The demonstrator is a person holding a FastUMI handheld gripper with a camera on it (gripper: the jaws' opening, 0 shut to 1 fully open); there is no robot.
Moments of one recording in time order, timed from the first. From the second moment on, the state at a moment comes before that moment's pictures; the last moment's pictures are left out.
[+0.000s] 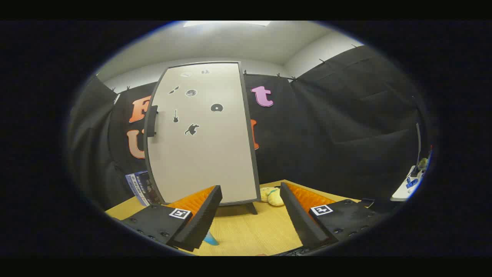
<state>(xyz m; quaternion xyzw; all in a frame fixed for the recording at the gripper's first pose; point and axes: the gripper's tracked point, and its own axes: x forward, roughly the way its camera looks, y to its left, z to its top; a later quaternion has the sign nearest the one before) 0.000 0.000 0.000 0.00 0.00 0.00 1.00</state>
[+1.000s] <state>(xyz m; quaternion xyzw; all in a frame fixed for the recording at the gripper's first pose) 0.002 0.038 -0.007 0.00 0.03 0.04 1.00</state>
